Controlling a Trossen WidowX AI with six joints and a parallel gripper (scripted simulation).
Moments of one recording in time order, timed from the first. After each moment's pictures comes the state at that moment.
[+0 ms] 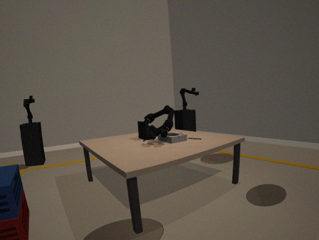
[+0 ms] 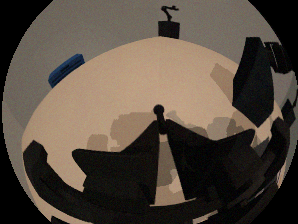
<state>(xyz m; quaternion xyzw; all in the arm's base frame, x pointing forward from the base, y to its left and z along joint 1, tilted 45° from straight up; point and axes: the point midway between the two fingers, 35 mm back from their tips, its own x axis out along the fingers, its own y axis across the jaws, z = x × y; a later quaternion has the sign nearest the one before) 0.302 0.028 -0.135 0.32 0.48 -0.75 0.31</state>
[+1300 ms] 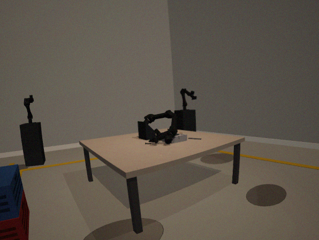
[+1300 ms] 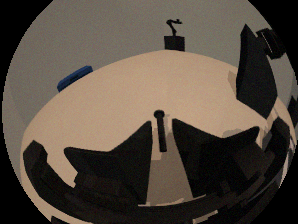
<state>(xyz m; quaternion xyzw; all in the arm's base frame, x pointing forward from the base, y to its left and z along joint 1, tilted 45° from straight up) 0.307 0.063 -0.144 0.26 0.43 -0.78 0.37</state>
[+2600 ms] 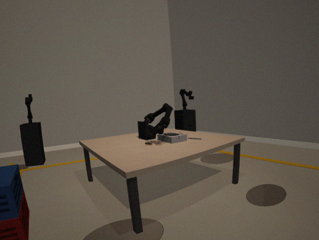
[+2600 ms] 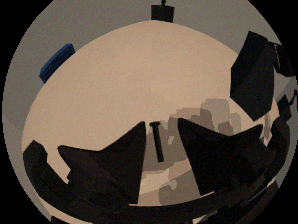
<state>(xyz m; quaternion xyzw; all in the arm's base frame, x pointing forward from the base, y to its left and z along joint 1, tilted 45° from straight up) 0.296 0.022 -0.137 0.38 0.52 -0.73 0.24</state>
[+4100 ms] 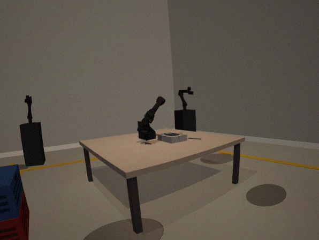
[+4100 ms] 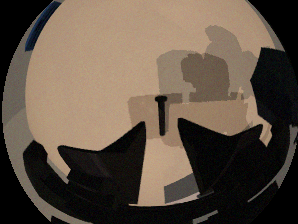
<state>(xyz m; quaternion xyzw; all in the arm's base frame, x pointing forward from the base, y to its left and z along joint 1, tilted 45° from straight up) 0.286 0.005 -0.149 0.66 0.56 -0.49 0.07</state>
